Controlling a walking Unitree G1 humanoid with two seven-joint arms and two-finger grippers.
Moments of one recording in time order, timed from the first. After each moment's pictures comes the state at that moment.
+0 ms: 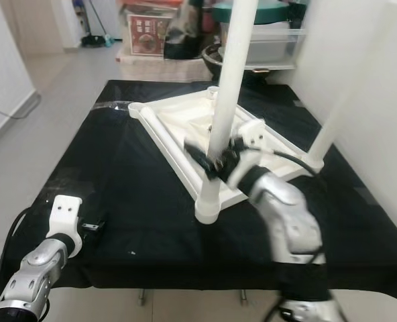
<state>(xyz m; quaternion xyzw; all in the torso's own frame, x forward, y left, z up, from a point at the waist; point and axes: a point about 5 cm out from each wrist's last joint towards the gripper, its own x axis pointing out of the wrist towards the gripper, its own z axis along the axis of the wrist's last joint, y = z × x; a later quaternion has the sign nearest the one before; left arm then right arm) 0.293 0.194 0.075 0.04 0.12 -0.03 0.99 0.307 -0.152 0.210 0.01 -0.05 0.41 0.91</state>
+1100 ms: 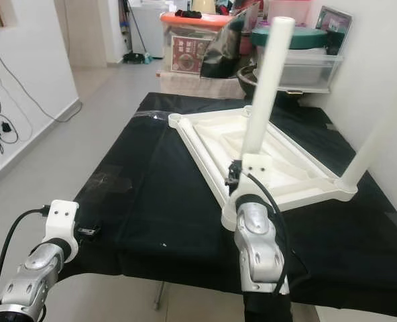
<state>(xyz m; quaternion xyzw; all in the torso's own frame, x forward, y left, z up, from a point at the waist) 0.289 0.198 0.069 0.05 0.14 -0.03 0.99 0.303 -0.162 0.160 0.00 0.03 -0.09 1.00</state>
